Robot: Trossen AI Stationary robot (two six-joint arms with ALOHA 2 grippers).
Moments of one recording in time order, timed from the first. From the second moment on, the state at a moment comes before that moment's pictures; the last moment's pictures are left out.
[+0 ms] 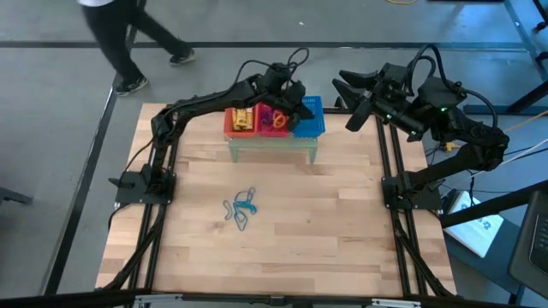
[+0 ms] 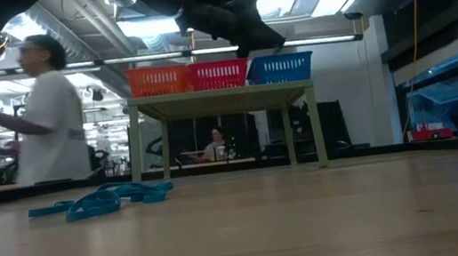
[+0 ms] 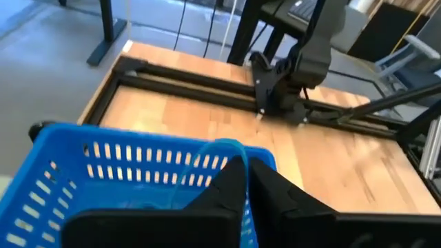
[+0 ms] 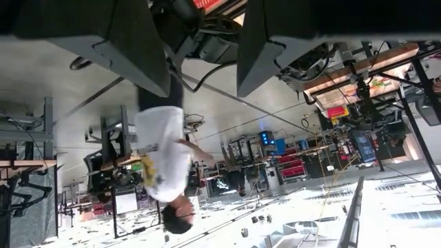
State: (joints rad) left arm 0.46 2.02 1.89 -0.34 0.55 0.03; right arm 0.05 1.21 1.67 -0.34 0.59 0.15
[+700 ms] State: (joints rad) left arm 0.46 1.90 1.89 -0.49 0.49 0.09; right arm 0.05 1.21 1.67 -0.36 0.59 0.15
